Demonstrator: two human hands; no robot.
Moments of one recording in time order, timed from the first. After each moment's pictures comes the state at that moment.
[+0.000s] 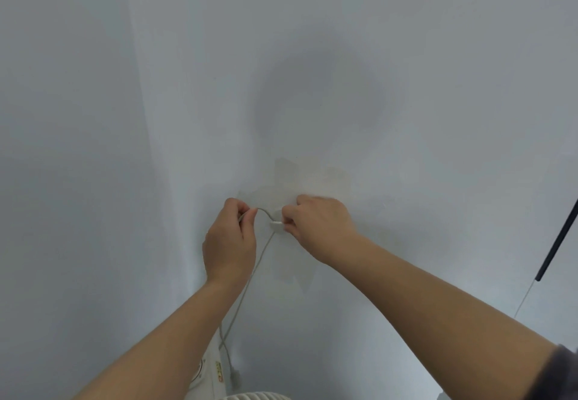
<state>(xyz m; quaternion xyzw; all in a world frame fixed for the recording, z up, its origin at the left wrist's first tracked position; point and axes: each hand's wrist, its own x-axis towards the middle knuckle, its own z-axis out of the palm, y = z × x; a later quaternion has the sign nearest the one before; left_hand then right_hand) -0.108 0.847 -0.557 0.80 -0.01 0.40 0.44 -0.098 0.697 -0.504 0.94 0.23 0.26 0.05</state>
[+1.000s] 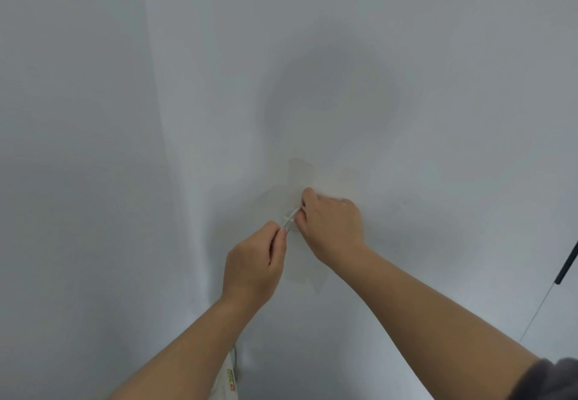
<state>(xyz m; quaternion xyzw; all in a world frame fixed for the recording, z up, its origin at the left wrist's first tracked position) -0.124 0.849 -0.576 0.85 -0.14 0.35 0.35 -0.096 0.711 -0.516 0.92 0.15 0.35 0.00</state>
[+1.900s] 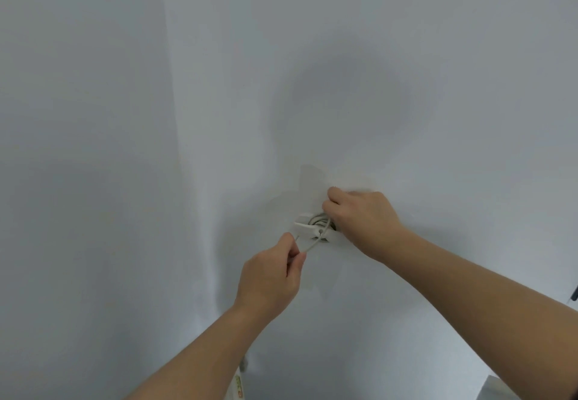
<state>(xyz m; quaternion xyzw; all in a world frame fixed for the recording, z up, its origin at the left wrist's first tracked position) -0.125 0.844 -0.583 0.89 -0.15 0.28 0.33 -0.093 0.671 -0.483 0.88 0.27 0.34 0.19</state>
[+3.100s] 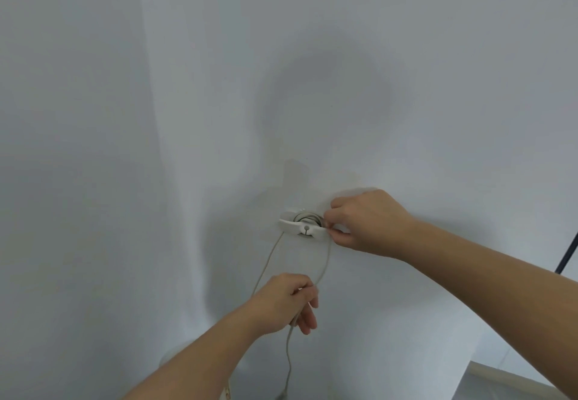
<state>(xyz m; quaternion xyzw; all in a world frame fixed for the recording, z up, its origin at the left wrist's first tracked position) -0.130 0.821 -0.596 0.84 -0.19 -0.14 0.49 -0.102 0.639 -0.480 0.89 0.33 0.27 0.16</state>
